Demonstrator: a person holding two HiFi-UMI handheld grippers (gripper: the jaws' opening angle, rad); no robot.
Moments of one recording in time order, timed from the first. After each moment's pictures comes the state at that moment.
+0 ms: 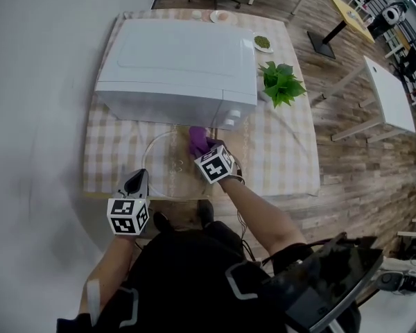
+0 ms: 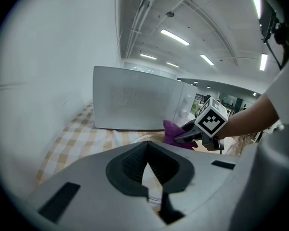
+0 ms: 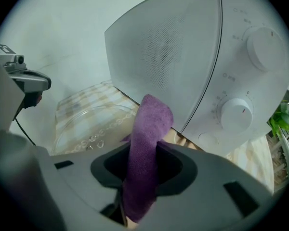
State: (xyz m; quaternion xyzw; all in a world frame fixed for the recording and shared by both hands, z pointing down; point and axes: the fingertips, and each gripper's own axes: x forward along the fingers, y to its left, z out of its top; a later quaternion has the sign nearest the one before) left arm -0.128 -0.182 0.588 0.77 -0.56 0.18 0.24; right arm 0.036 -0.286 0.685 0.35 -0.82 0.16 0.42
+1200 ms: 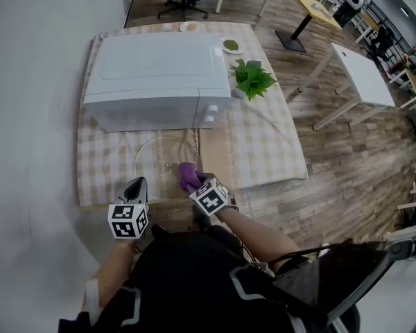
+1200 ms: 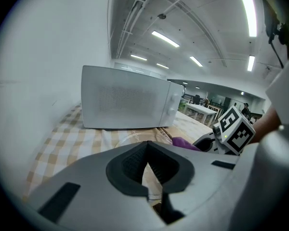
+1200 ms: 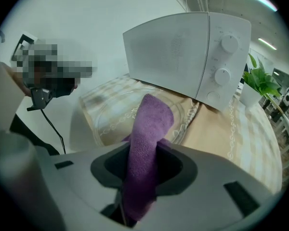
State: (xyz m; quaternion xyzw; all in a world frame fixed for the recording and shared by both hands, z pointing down) left arm -0.107 -0.164 0.591 0.81 -0.51 0.18 0.22; right arm 0.044 -0.154 0.689 0.34 -0.82 0.21 0.42
